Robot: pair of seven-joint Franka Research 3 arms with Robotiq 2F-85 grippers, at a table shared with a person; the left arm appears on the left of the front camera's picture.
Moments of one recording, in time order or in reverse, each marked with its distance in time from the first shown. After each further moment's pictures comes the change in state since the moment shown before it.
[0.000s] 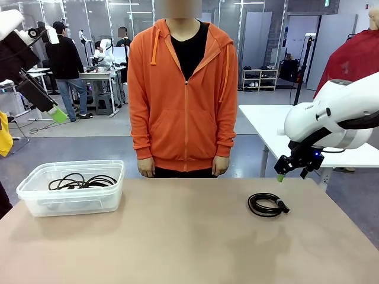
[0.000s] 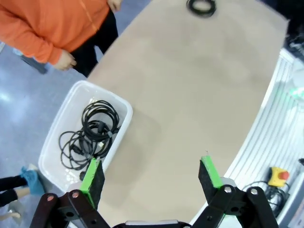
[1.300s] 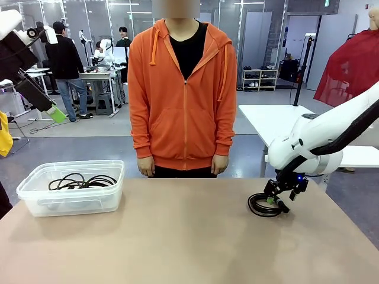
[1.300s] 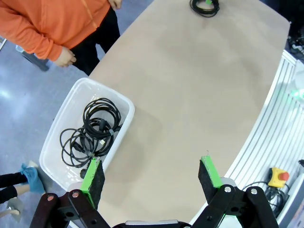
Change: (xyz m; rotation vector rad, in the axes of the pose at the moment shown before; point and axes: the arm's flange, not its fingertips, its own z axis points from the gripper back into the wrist) left arm -0.002 0.002 0.001 0.009 0.004 0.014; right arm 0.009 0.002 -0.110 -0.015 0.101 -0.002
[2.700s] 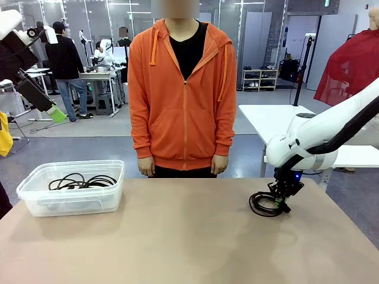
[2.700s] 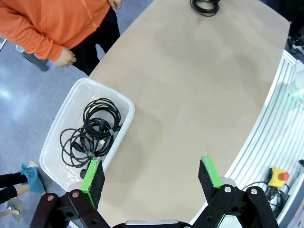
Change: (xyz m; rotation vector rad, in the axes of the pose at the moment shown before) left arm 0.000 0.000 0.000 0.000 0.000 0.000; right arm 0.016 -0.005 -0.008 -0.019 0.053 -0.029
